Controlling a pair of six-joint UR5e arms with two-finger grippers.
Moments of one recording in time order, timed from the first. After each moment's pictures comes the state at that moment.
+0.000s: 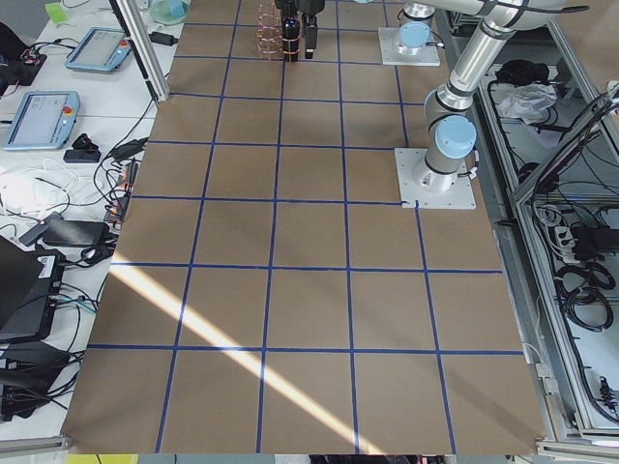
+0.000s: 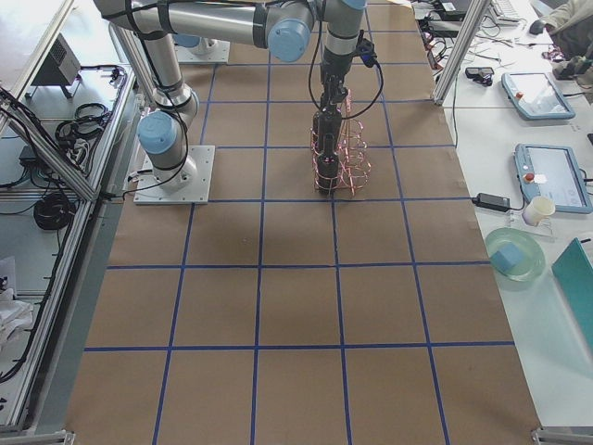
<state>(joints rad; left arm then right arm) -1.60 -1.47 -1.53 -1.66 1.57 -0.14 1.37 -1.49 1.55 -1.59 -1.57 -0.52</state>
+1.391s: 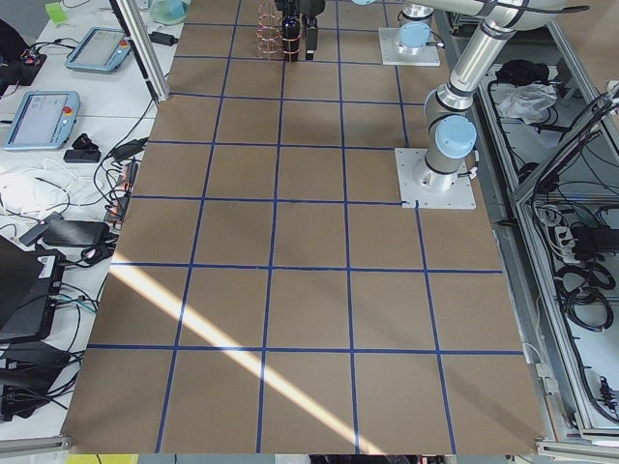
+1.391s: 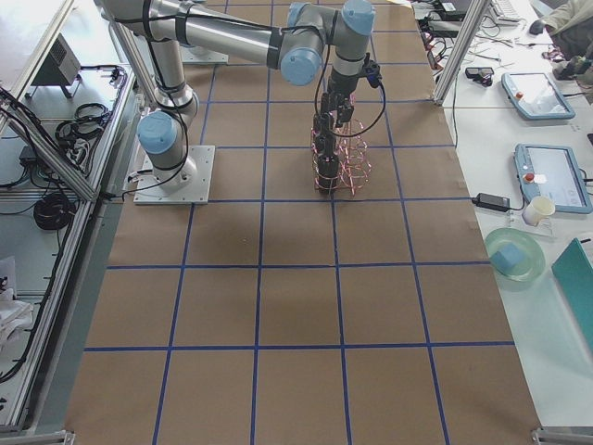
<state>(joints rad) -1.60 -1.46 -1.54 -1.66 1.57 -0.14 1.37 -1.45 1.57 -1.66 -1.58 -0.44</state>
